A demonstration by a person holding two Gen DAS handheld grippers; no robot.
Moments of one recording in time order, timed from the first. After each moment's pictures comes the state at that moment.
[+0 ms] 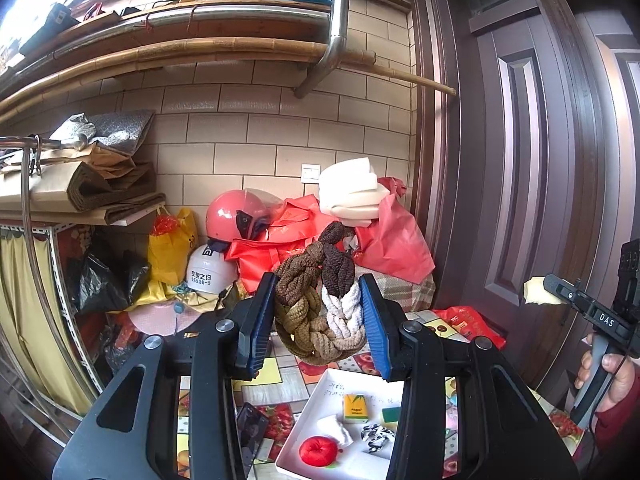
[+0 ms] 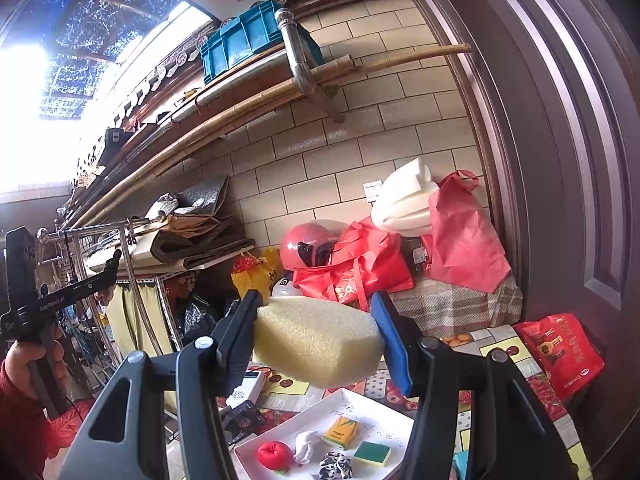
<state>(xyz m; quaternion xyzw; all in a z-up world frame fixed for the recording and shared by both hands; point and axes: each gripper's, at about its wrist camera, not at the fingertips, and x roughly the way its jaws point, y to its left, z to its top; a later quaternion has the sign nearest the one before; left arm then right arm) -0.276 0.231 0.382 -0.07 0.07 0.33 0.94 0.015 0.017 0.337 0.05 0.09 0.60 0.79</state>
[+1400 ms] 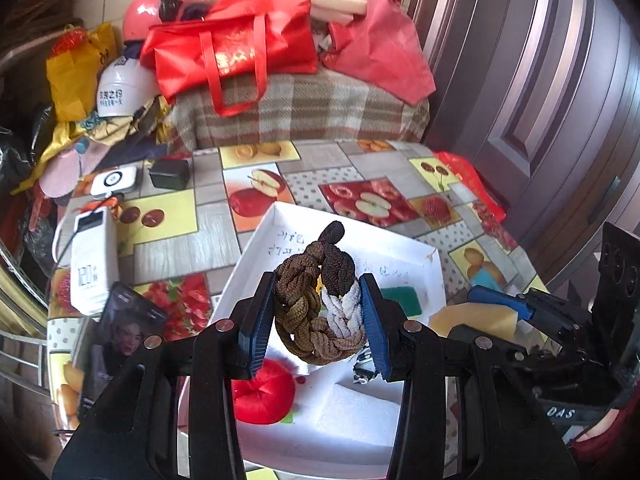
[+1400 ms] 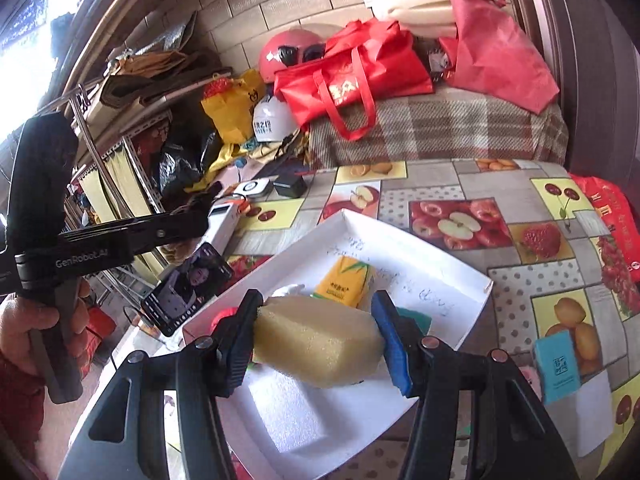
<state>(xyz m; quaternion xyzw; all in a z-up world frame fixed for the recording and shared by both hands) -0.070 0.326 0.147 -0.19 0.35 0.22 0.89 0.040 0.161 0.132 -0.11 0.34 0.59 0.73</state>
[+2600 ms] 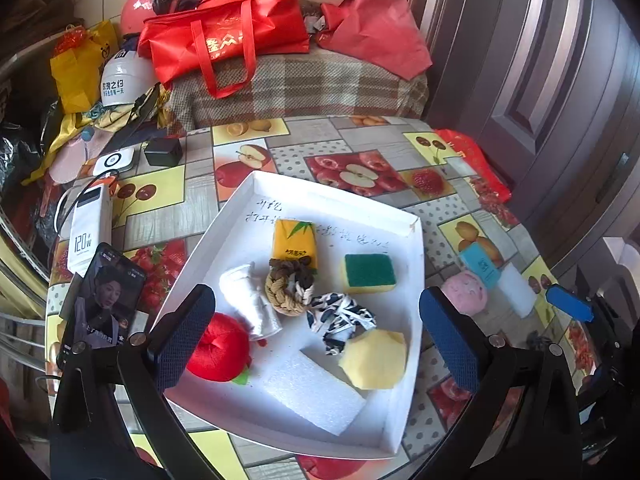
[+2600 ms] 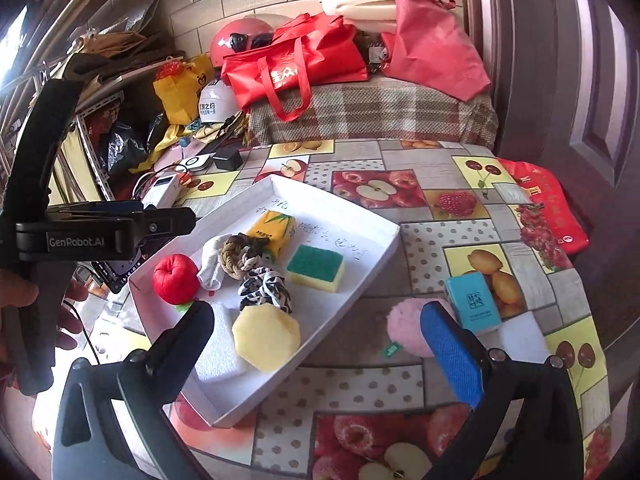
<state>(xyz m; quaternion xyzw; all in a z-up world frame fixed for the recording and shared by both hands) -0.069 0.254 0.157 -0.18 0.35 0.25 0.89 0.034 0.063 0.146 -0.14 0.31 0.49 0.80</state>
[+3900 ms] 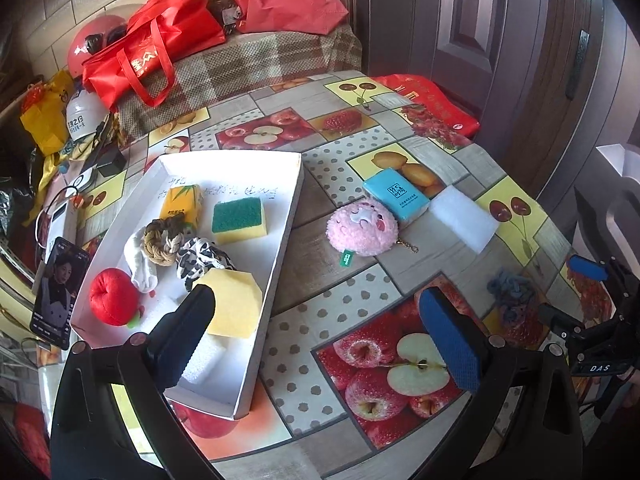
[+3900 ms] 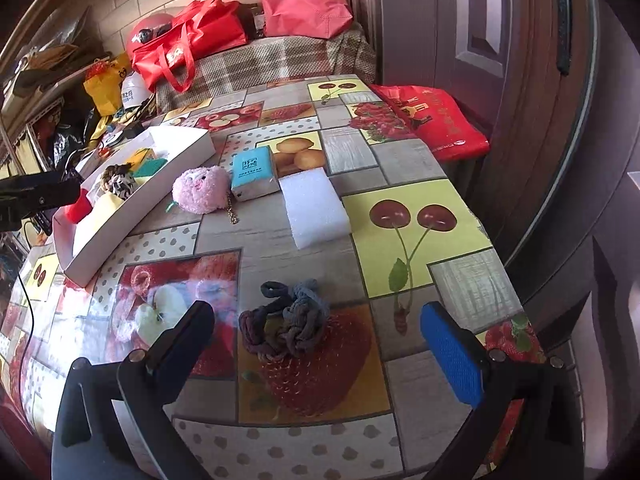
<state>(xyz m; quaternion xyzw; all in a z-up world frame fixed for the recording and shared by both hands) 0.004 0.096 0.118 -0.08 0.42 0.24 0.87 0.126 -0.117 0.068 -0.16 0.38 0.42 0.81</state>
